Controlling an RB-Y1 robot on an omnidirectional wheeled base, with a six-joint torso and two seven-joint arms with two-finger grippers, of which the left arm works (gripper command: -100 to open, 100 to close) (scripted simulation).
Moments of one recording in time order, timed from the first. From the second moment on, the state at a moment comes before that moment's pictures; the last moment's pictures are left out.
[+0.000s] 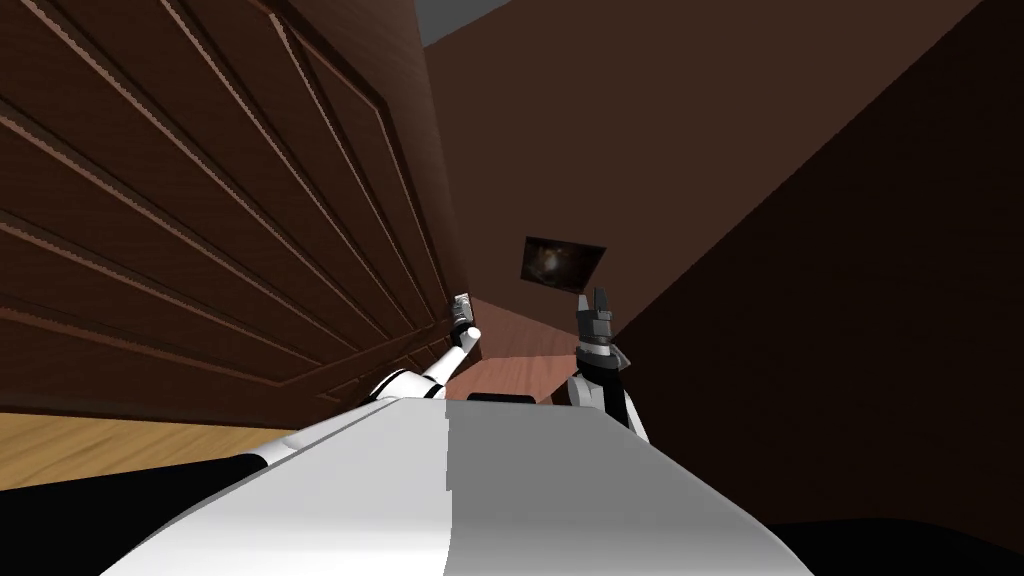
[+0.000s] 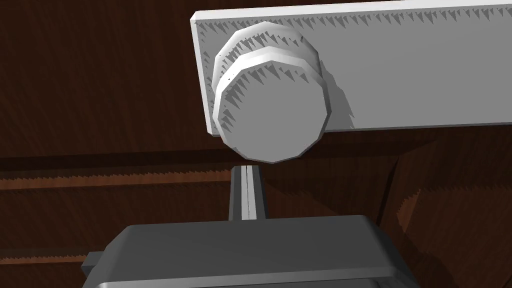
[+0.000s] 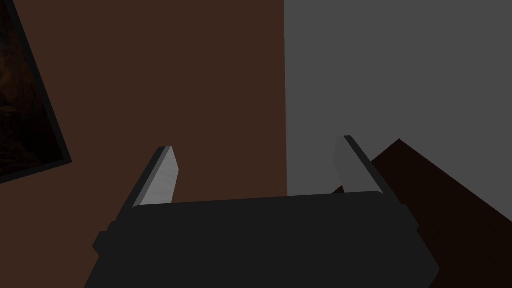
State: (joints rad) arm -0.47 0.04 -0.10 -0.68 1.24 -0.94 -0.98
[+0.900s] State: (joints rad) arm -0.48 0.02 -0.21 -0.67 1.45 -1.17 -1.05
